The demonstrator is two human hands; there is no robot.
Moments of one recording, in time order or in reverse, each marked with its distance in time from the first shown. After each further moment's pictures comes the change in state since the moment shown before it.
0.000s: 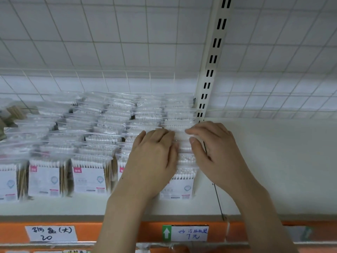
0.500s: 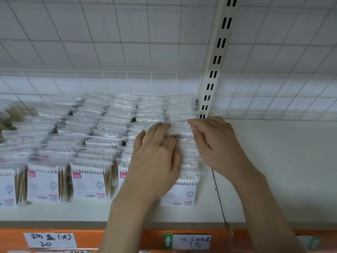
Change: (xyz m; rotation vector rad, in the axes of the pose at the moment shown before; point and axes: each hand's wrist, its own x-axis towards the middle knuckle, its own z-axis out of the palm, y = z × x) left_hand 0.005 0.002 0.003 0.032 0.034 -0.026; right_hand 0.029 0.016 0.010 -0.027 -0.090 0.045
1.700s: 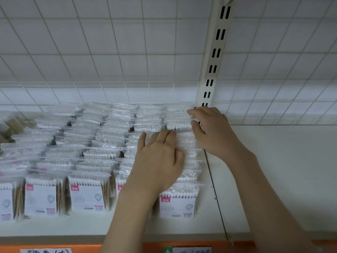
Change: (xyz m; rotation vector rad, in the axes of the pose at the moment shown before) left_hand 0.027 0.000 0.006 0.023 -0.115 -0.053; right_hand 0.047 0.021 0.000 -0.043 -0.071 0.011
